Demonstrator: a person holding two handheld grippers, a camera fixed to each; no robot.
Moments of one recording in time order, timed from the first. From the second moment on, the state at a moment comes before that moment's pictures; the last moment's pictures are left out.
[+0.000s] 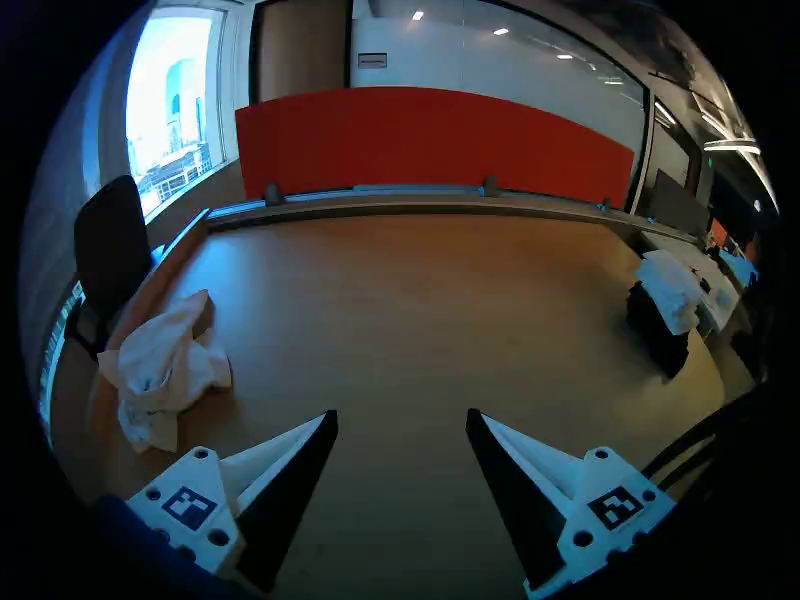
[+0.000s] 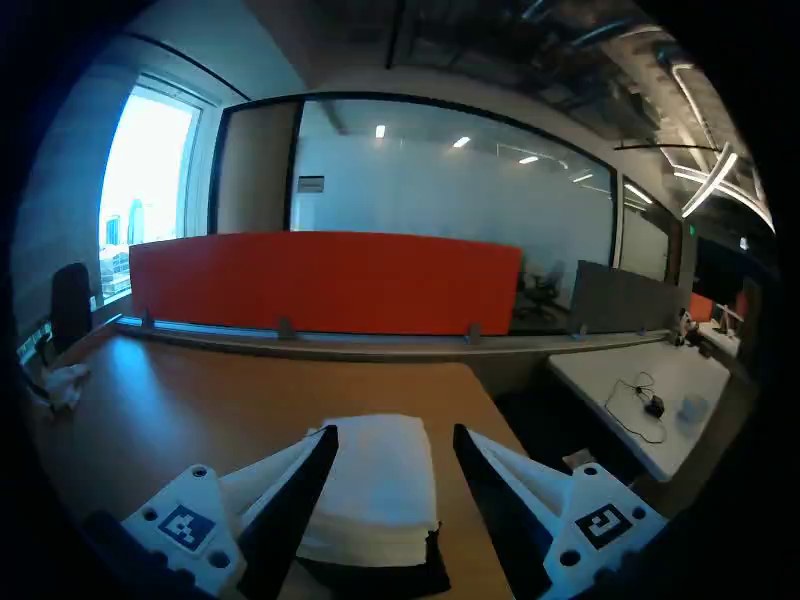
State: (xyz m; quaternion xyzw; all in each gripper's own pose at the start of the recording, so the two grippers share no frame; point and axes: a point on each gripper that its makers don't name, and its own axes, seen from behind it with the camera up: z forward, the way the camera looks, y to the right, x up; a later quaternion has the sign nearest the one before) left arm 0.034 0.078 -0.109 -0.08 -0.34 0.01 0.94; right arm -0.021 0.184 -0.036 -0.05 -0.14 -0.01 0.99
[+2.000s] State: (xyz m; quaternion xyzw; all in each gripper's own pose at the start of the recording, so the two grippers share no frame) left arm 0.189 0.022 -0.009 -0.02 -0.07 -0.03 1.00; right arm 0.049 0.001 0.013 0.01 -0.05 0.01 1.00
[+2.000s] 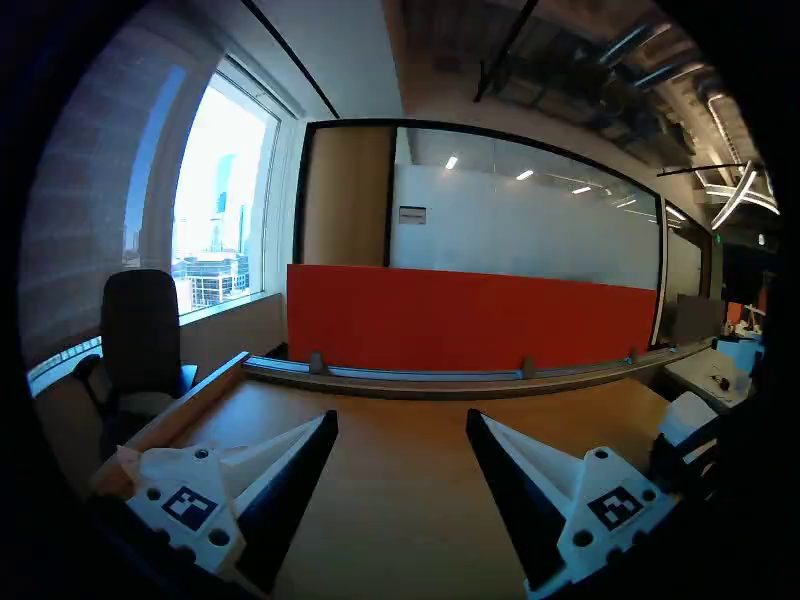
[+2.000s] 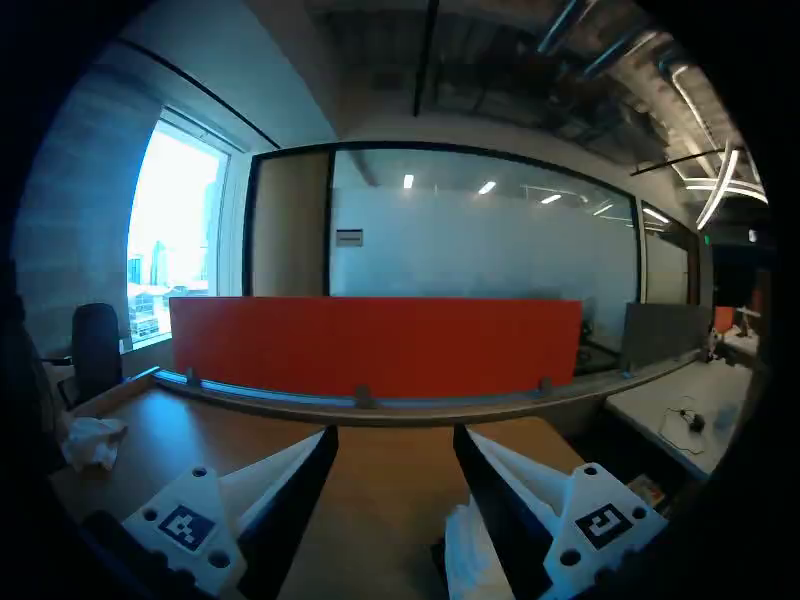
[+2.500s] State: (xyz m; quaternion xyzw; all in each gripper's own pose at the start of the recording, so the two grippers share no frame) left arm 0.171 0.016 0.002 -0.02 -0.06 -0.04 1.00; right arm 0.057 -0.025 0.026 0.00 -0.06 0.01 1.00
